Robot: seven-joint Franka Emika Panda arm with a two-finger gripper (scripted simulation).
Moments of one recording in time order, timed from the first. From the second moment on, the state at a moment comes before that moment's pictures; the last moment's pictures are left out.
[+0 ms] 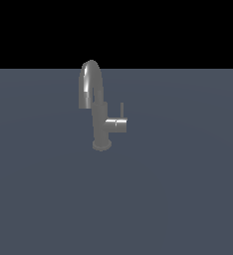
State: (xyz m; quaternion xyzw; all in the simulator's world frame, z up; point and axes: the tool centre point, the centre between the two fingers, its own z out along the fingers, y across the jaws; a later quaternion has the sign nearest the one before) arm -0.259 0.002 0.506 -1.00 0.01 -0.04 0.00
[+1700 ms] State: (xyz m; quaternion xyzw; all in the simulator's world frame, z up) arm -0.136 -0.003 0.466 -0.97 0.17 0.12 0.16
